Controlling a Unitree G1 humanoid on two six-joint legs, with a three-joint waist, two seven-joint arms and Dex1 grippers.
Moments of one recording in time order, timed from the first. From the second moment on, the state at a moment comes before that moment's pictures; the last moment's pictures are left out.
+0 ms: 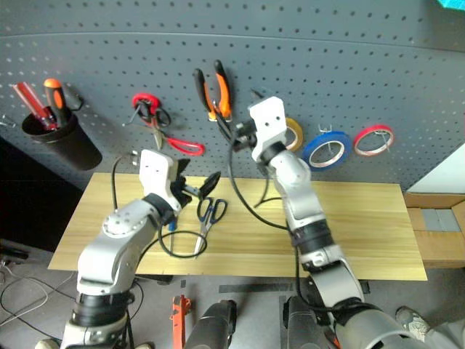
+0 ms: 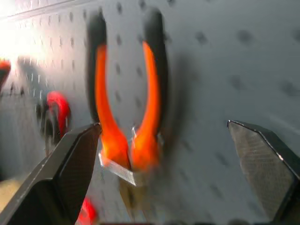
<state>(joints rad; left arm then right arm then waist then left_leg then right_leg) -0.25 0.35 0.03 -0.39 -0.24 0.61 -0.29 -0.76 -0.06 0.11 0.13 0.10 0.04 0.40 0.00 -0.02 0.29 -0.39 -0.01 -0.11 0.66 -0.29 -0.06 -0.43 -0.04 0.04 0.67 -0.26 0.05</state>
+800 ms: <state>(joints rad) -0.04 0.23 -0.06 -0.09 0.04 0.54 -0.04 -0.17 -0.55 0.34 -0.38 0.22 0.06 1.00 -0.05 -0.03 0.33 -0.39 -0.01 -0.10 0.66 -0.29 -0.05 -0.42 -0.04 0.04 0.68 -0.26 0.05</state>
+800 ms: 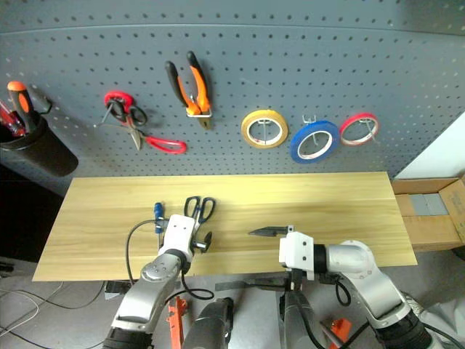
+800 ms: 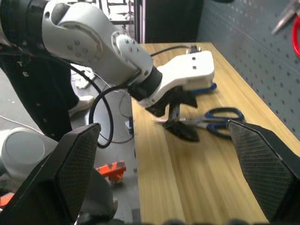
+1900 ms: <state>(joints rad) -0.05 0.23 -0.04 -0.11 0.04 0.61 -0.12 -0.19 -0.52 0.36 -0.22 0.16 -0.05 1.00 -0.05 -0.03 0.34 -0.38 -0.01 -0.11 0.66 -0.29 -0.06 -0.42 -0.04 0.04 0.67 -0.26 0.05</state>
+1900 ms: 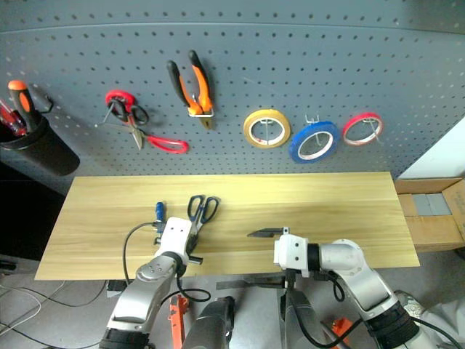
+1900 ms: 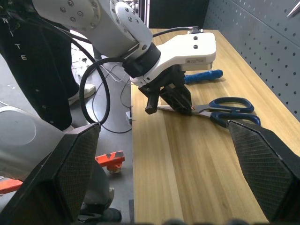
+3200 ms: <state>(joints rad) 0.06 0.24 0.19 -0.41 -0.05 0.06 -0.14 -0.30 -0.28 0.15 -0.44 0.57 0.29 0.73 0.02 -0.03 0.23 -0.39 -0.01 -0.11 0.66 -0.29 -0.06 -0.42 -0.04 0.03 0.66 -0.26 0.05</state>
